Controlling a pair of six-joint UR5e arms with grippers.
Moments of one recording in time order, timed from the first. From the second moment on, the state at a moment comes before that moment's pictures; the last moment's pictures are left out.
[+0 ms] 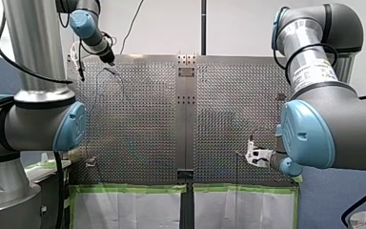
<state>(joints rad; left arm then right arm) 0.10 -1.26 -1.83 -3.36 -1.46 -1.94 1.69 -0.78 1.95 -1.15 1.14 1.67</state>
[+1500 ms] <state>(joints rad) -0.25 -1.38 -2.06 -3.04 -1.55 -1.96 1.71 -0.85 1.96 -1.05 1.23 1.68</state>
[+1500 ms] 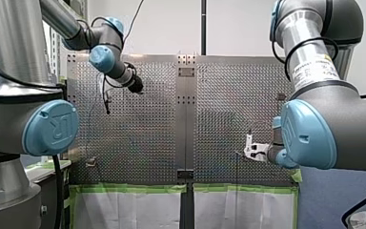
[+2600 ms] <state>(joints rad) -0.57 -1.71 -2.02 -2.72 -1.87 -2.07 1.73 -0.86 1.96 -1.03 1.25 1.71</state>
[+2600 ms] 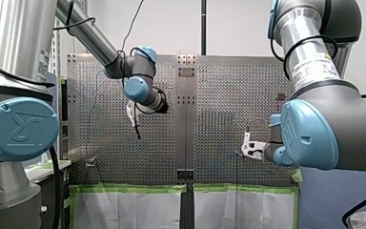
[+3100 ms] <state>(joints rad) -0.72 -1.86 -1.88 -2.57 -1.94 -2.18 1.74 -0.86 1.96 -1.02 1.25 1.71</state>
